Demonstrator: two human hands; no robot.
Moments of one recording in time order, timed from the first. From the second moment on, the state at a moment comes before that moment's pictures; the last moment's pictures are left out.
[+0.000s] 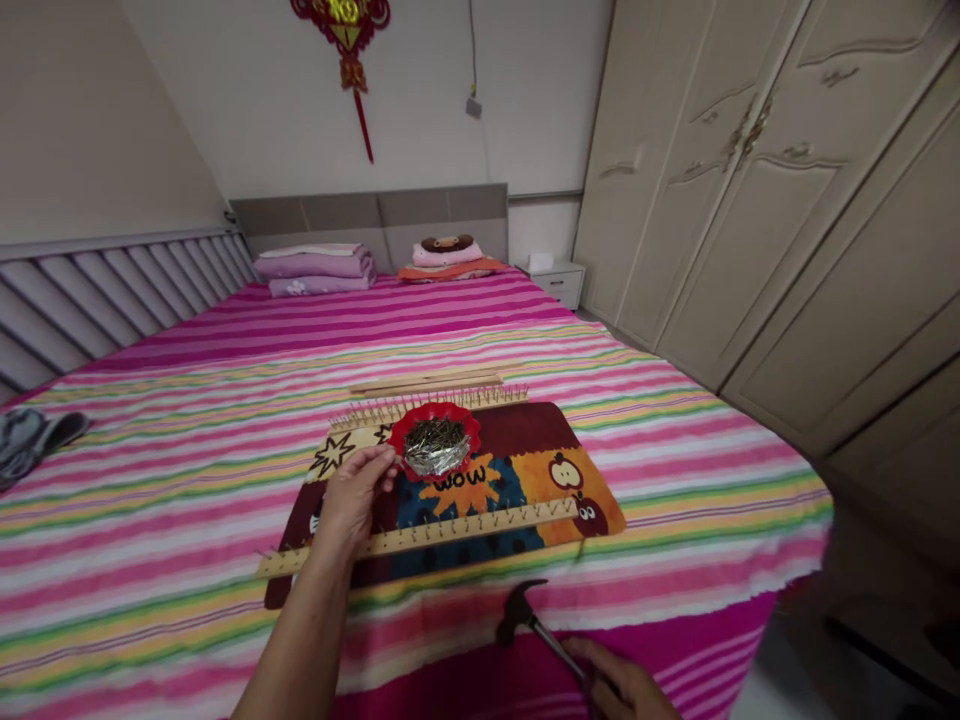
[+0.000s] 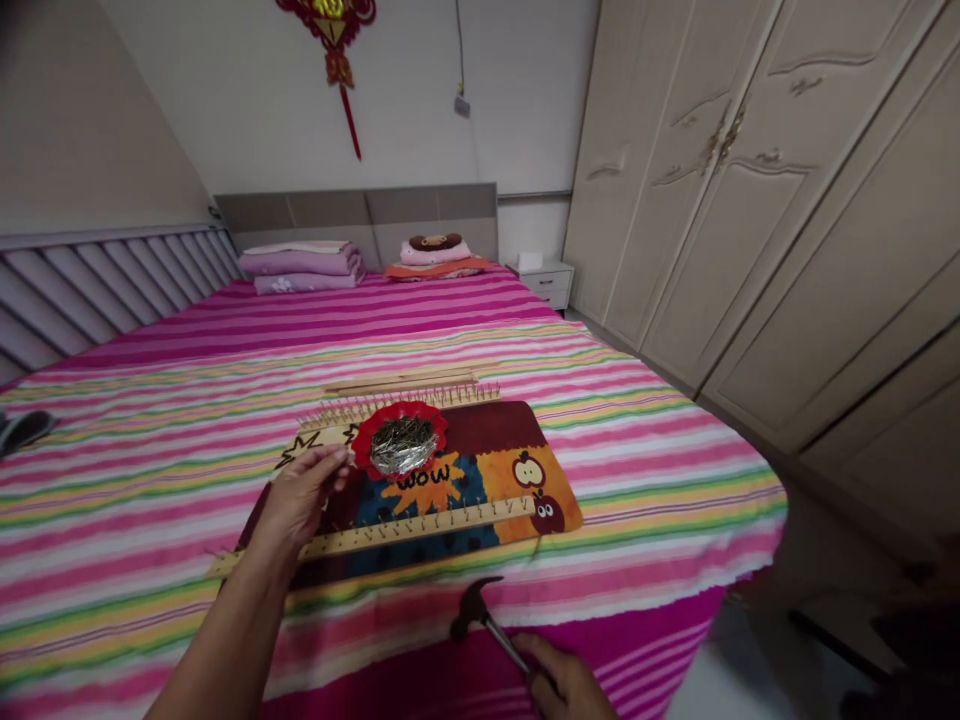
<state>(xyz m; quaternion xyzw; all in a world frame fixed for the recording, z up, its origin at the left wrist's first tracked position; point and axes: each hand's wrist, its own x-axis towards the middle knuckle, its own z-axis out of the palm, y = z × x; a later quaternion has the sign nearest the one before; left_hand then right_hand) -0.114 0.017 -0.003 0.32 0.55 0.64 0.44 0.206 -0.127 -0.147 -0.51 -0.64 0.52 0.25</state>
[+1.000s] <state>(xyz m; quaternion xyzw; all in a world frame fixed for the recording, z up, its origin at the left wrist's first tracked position) -0.121 -0.053 -0.099 0.43 0.70 0.51 0.26 0.207 -0.131 -0.142 -0.54 -0.66 0.47 0.23</state>
